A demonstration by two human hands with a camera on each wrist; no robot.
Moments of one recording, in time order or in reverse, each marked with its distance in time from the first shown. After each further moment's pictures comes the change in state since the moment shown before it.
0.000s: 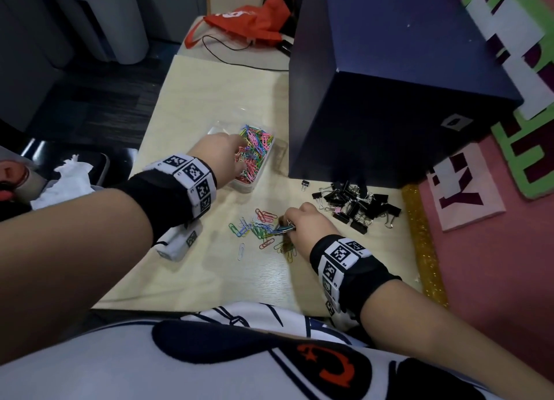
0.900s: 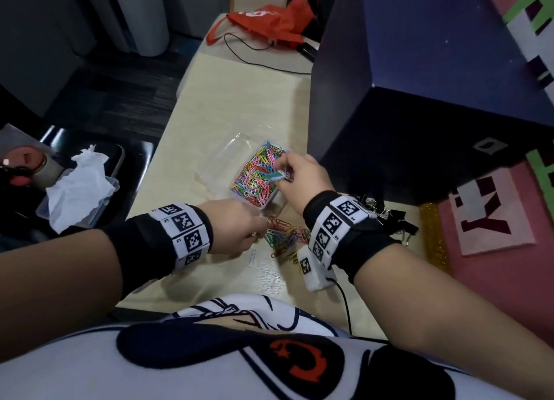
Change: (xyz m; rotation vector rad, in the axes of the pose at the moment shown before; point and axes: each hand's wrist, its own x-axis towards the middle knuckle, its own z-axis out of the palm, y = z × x) left_hand -0.062 -0.011 0.025 0.331 -0.450 0.474; right_hand 0.052 -0.059 -0.057 0.307 0.276 -0.079
